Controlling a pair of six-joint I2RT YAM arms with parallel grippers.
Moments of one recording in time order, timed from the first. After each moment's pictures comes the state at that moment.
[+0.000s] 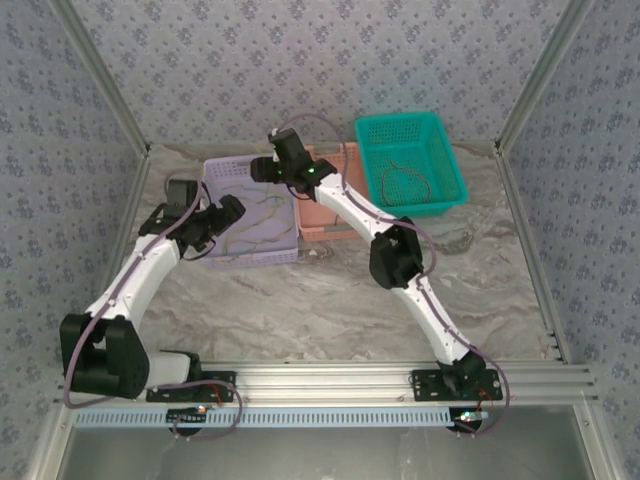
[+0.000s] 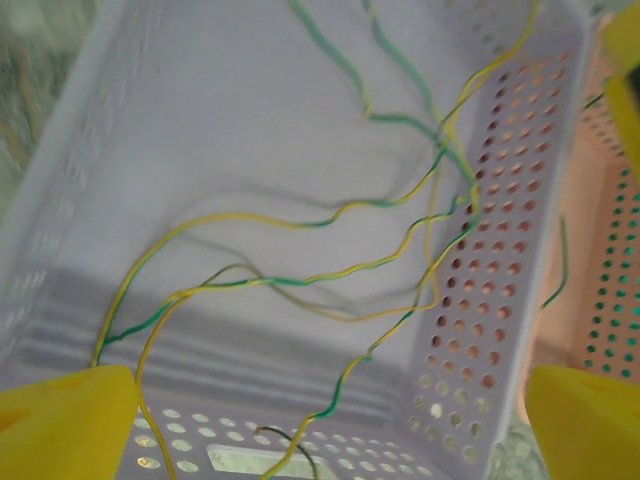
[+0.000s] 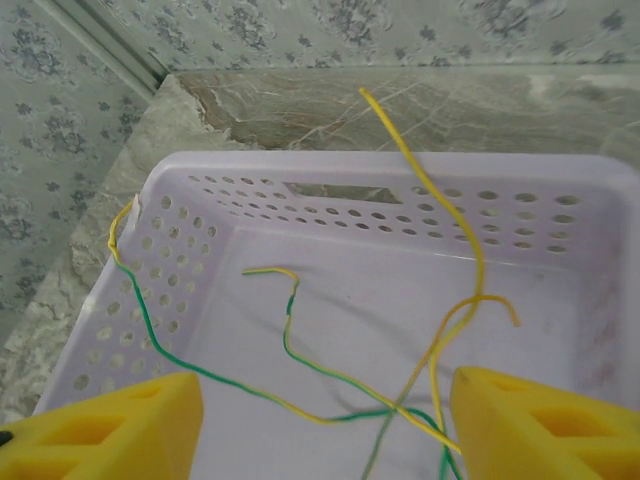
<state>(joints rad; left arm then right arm) -0.15 1.28 1.01 -0.56 0.12 -0.77 0.70 2.55 2.50 -0.51 -0.01 0.45</state>
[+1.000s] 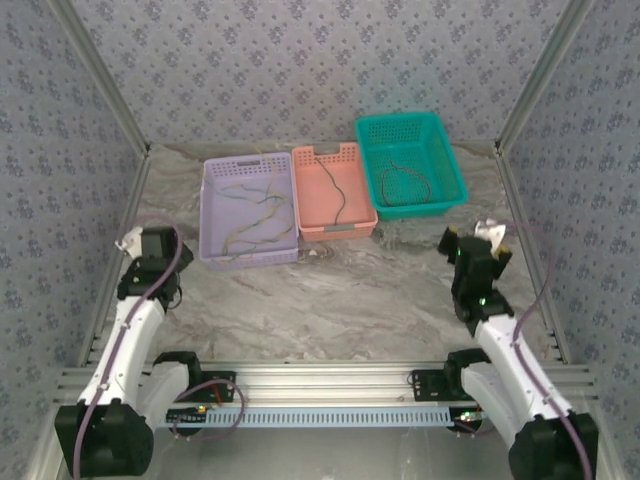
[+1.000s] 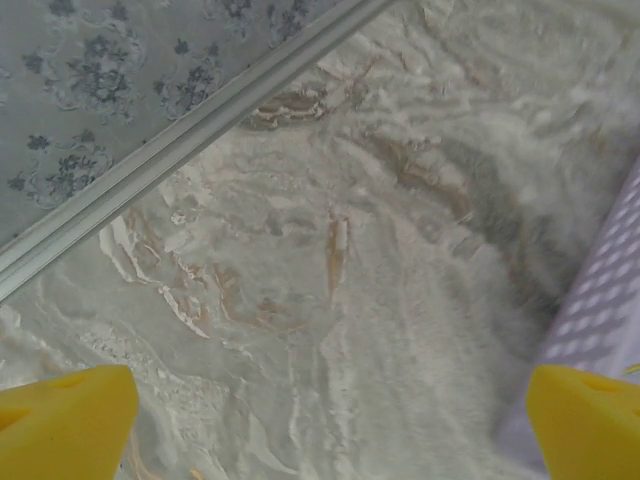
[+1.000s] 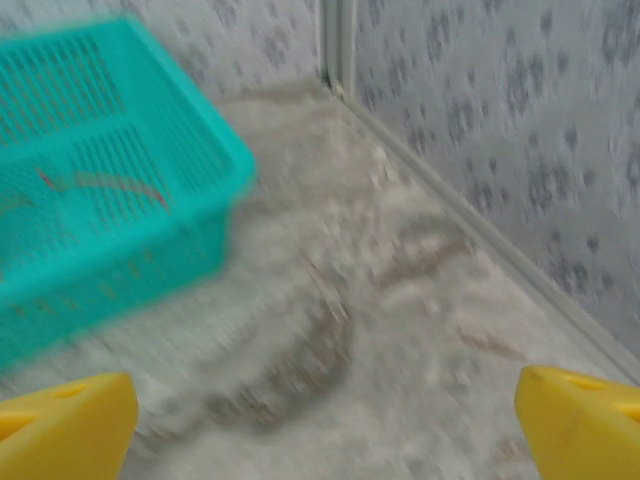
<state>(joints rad) -0.01 0.87 0.59 -0.54 -0.48 -0.55 0.11 0.74 0.33 -0.04 0.50 0.22</state>
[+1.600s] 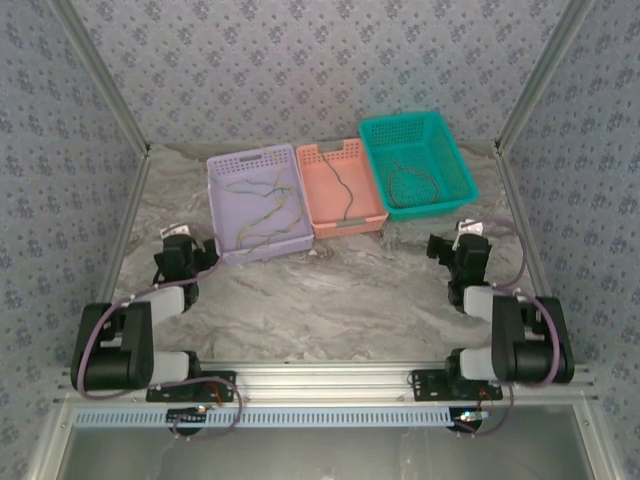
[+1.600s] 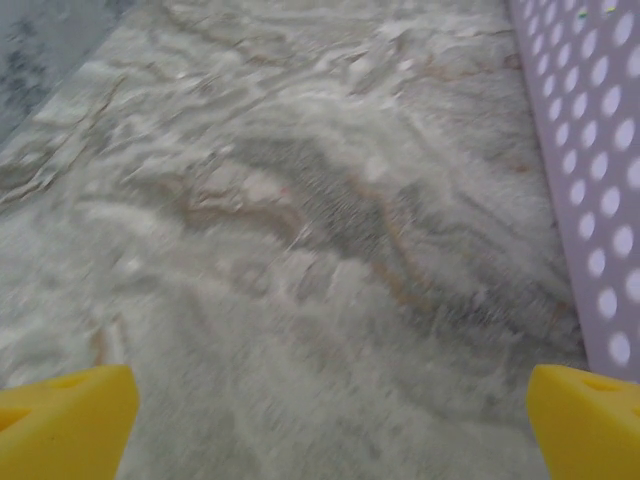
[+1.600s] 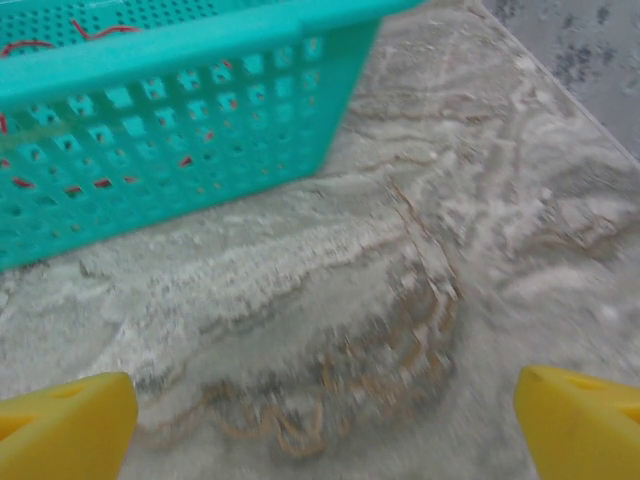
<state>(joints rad) -0.01 1.34 0.37 0.38 -0.23 -0.17 -0.05 1.39 0.32 0.58 0.14 0.07</state>
